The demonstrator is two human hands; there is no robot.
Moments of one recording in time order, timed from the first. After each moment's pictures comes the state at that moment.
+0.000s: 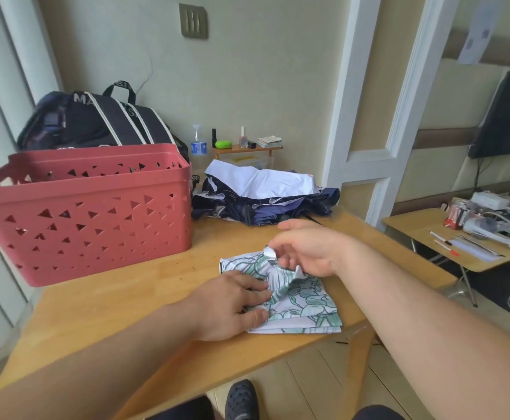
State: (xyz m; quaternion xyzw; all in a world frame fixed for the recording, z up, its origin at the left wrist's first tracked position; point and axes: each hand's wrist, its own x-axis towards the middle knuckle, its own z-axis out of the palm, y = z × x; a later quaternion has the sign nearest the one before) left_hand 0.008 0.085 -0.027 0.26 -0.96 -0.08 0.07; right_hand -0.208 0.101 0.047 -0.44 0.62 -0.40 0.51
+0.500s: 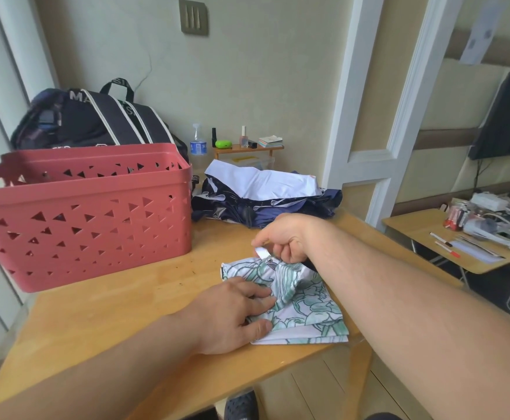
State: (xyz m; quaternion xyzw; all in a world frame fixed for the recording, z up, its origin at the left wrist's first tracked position) left_hand 0.010 0.080 -0.036 0.25 -0.96 -0.06 0.07; right_hand -0.188 0.030 0.052 -0.39 0.74 -0.24 0.49
